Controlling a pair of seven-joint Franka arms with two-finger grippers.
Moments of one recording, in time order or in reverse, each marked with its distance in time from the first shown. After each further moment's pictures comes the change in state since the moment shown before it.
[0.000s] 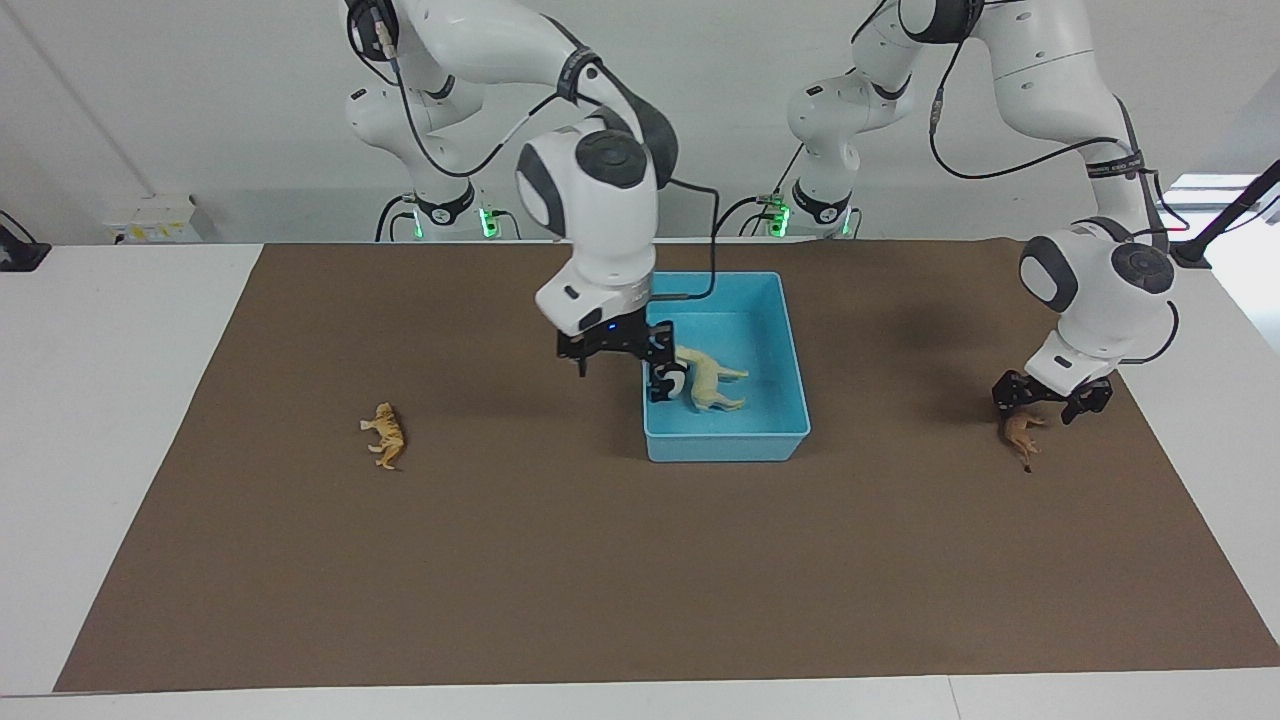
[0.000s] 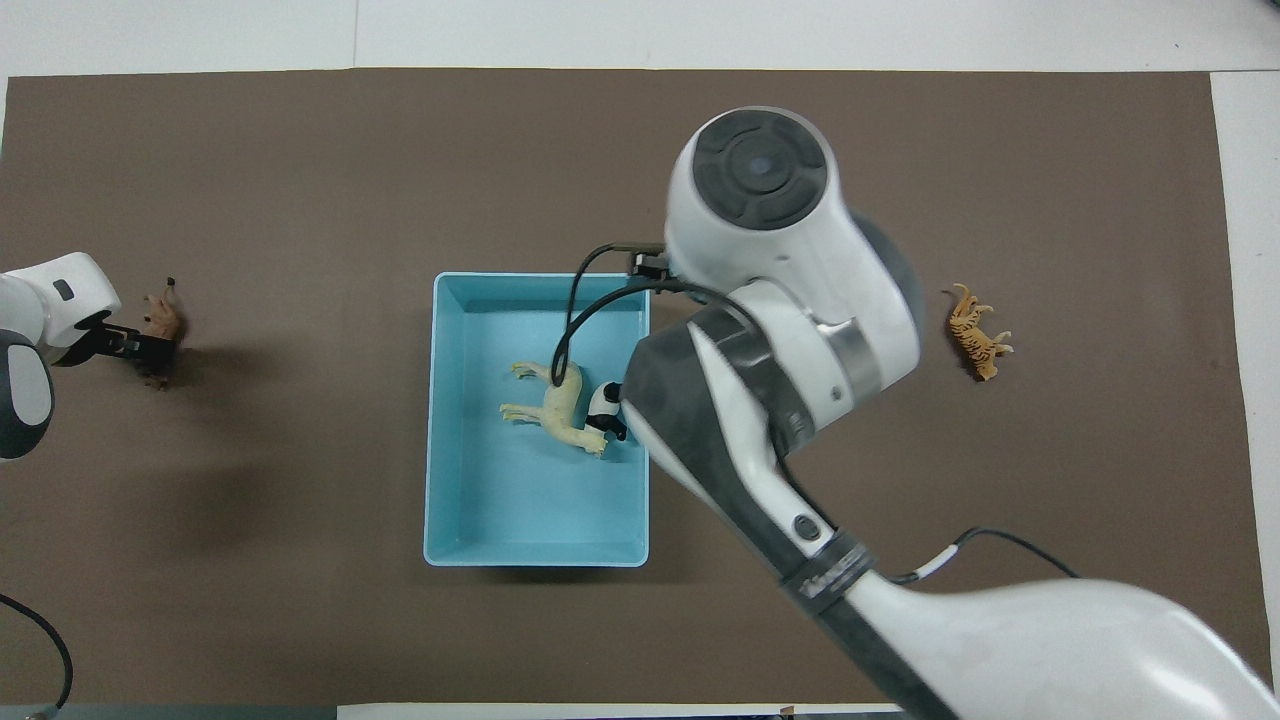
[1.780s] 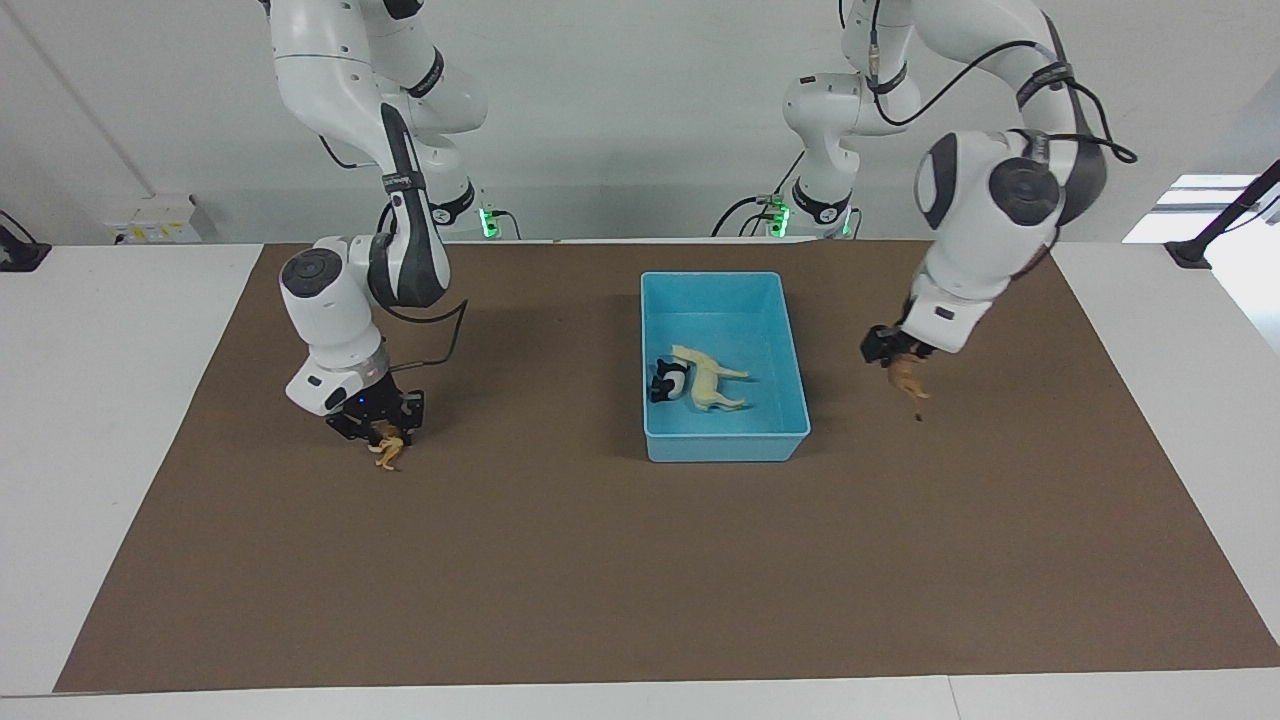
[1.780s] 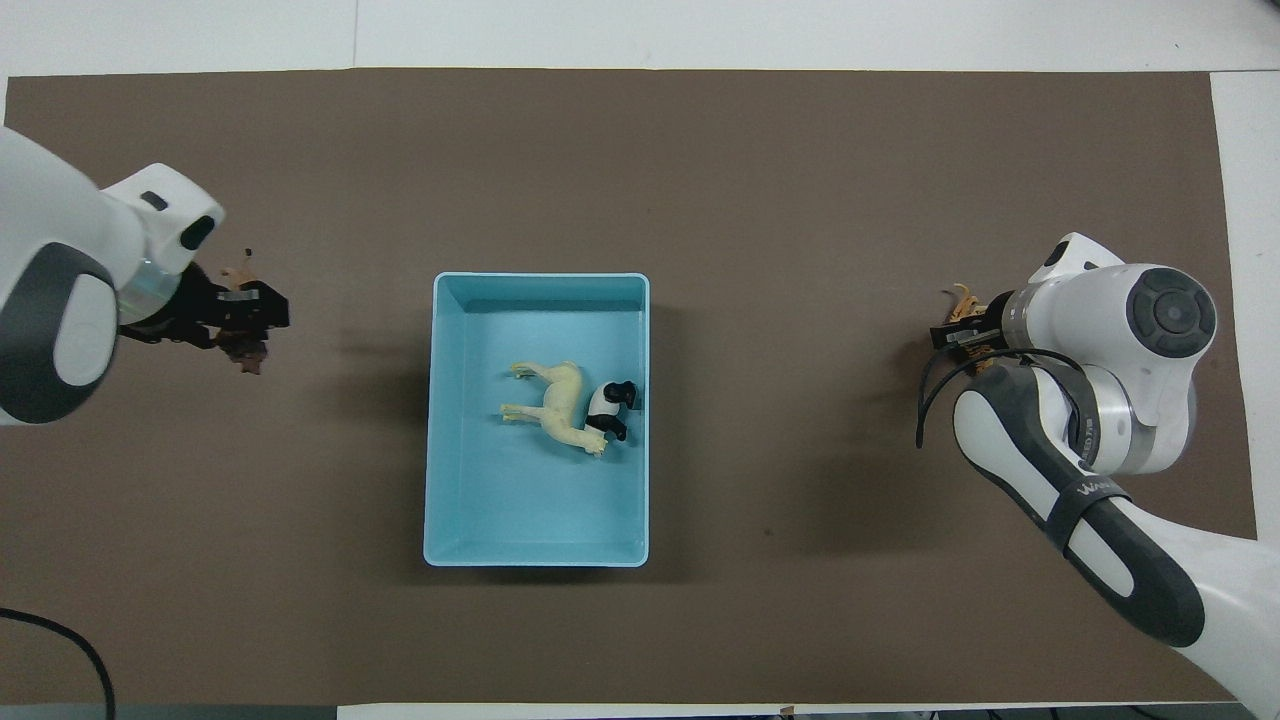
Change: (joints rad) left arm -0.510 -0.198 -0.057 0.224 -0.128 -0.629 -0.958; right arm -0.374 -0.179 0.014 -0.750 0.001 0.705 -0.597
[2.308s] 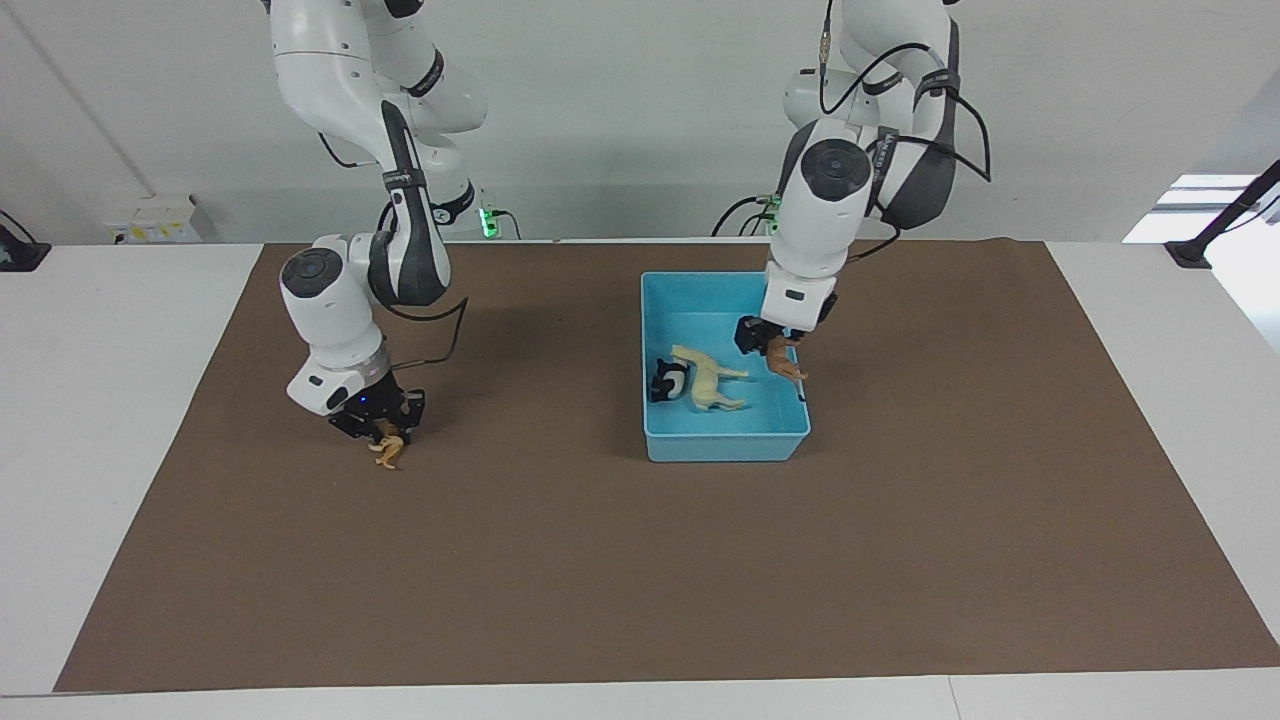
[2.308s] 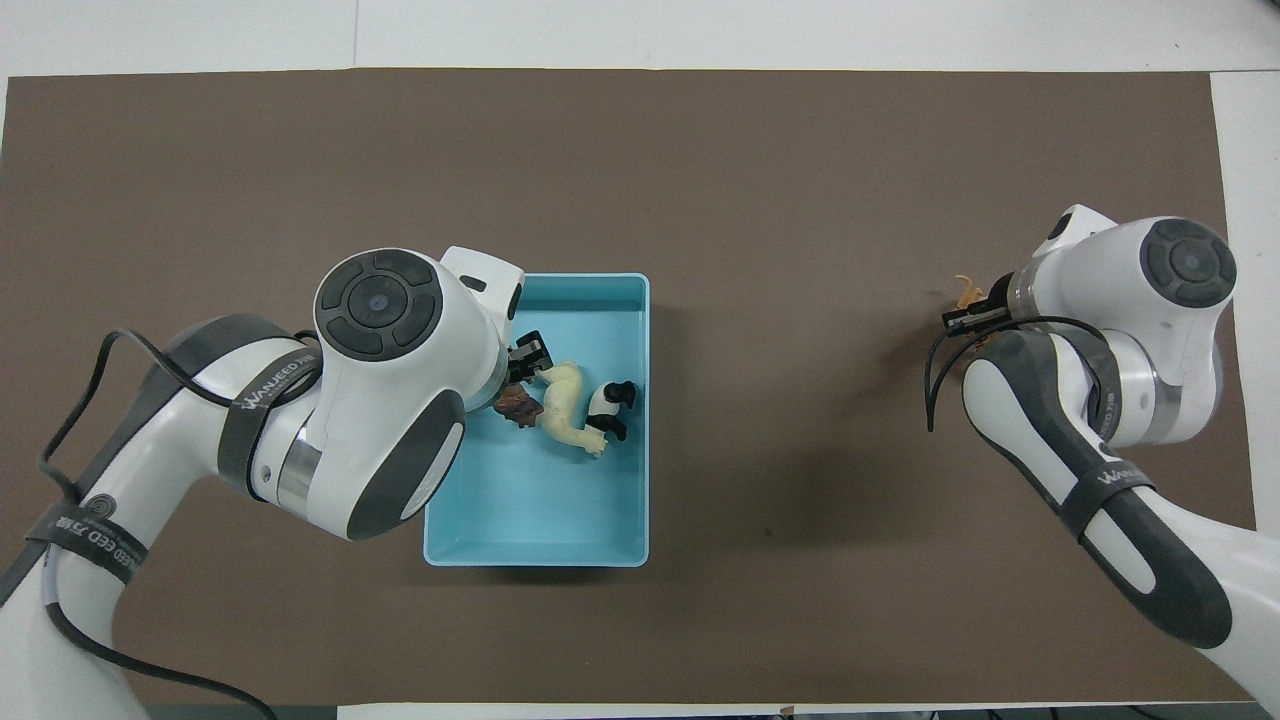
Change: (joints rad) left arm -0.232 -0.012 0.001 -0.114 -0.021 0.160 -0.381; right arm 0.011 -0.009 0.012 0.162 0.000 -0.265 0.001
